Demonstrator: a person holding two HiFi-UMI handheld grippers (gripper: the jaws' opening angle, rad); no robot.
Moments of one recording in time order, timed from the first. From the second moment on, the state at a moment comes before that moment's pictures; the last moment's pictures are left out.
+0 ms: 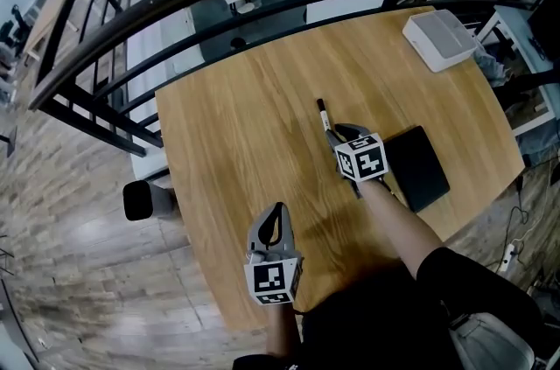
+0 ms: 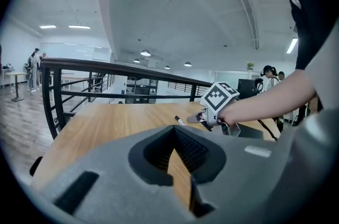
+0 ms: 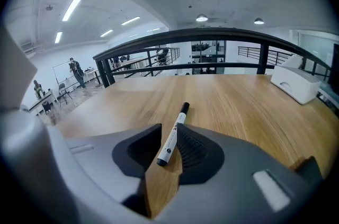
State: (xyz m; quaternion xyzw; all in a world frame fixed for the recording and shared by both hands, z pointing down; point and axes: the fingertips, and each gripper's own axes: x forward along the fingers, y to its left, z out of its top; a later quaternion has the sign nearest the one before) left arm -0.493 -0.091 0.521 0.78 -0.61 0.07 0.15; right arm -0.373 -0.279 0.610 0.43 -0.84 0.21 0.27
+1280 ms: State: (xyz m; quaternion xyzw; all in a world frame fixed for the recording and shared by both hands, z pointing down) left arm -0.506 -0.075 0.523 0.77 -0.62 0.06 0.17; right arm -0.351 -0.254 0.622 0.44 -0.82 0.26 0.27
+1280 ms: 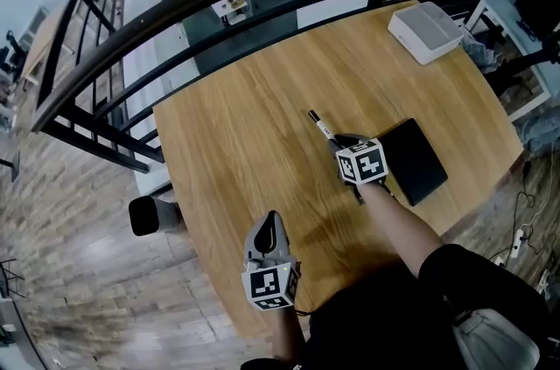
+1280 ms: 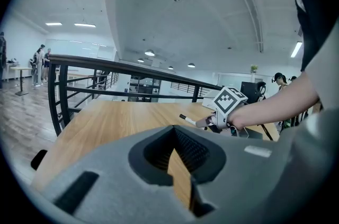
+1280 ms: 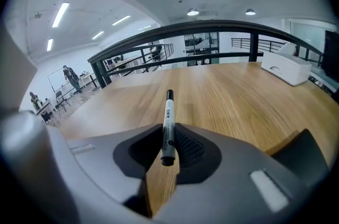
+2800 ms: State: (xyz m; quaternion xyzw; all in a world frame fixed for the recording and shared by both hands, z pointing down) left arm -0.409 -0.057 0.509 0.80 -0.58 0.05 0.17; right arm -0.213 -0.155 0.574 0.46 -0.83 0.27 0.19
